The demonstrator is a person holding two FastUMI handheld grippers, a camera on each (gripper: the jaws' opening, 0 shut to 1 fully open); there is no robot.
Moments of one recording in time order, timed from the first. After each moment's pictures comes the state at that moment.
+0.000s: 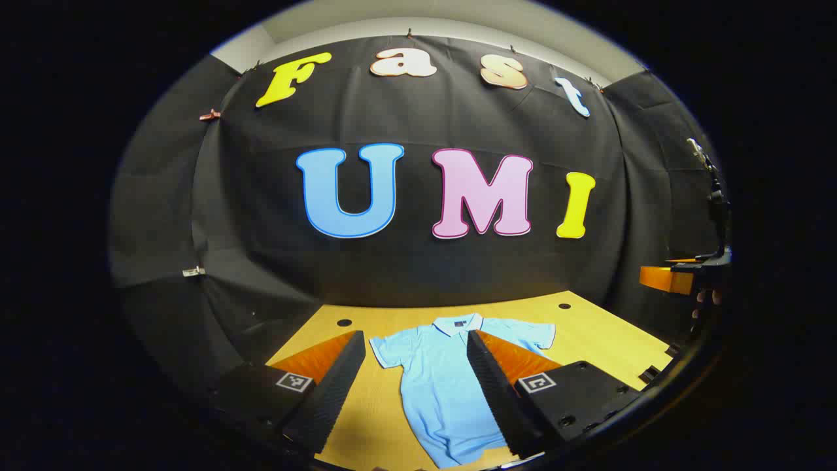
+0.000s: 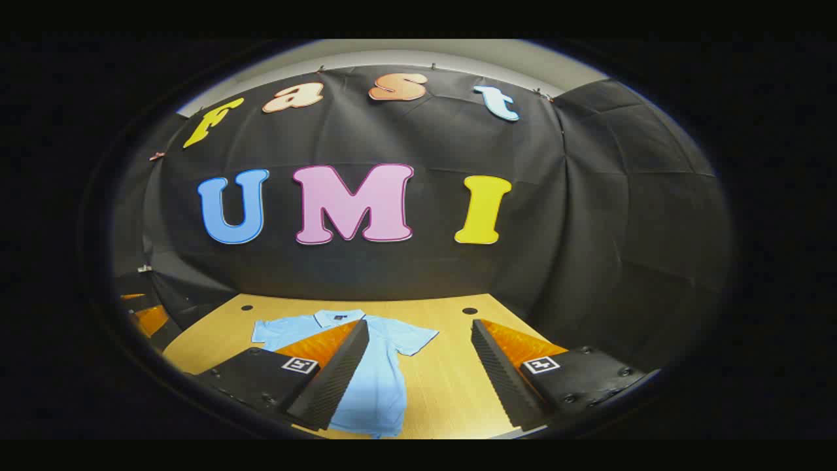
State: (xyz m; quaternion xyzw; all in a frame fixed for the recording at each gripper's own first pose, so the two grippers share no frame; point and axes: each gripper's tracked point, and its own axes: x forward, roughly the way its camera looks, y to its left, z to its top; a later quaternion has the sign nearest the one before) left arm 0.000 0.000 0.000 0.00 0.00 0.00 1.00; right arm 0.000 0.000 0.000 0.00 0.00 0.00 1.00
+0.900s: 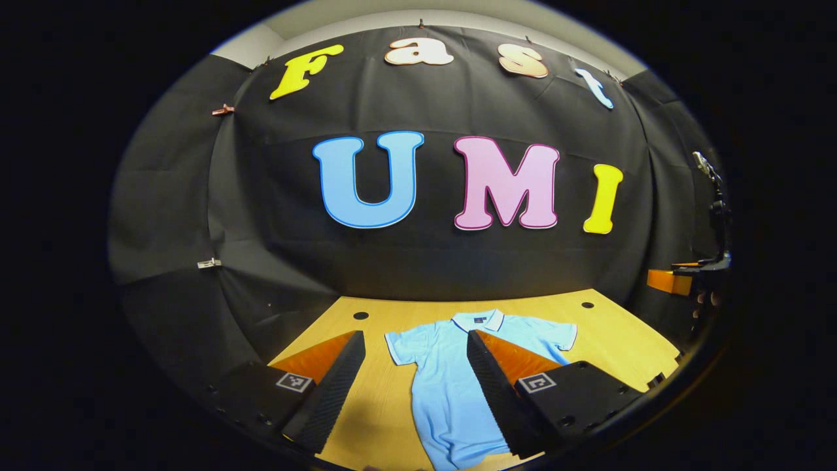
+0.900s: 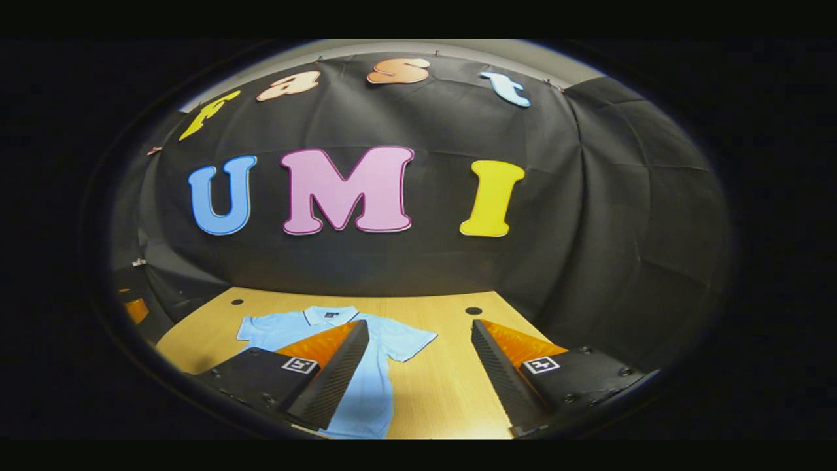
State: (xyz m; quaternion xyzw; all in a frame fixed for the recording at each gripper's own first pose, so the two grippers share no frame) left arm 0.026 0.012 -0.014 -0.02 0.03 0.06 1.00; right arm 0.087 -0.016 -0.015 -0.01 0.03 0.02 1.00
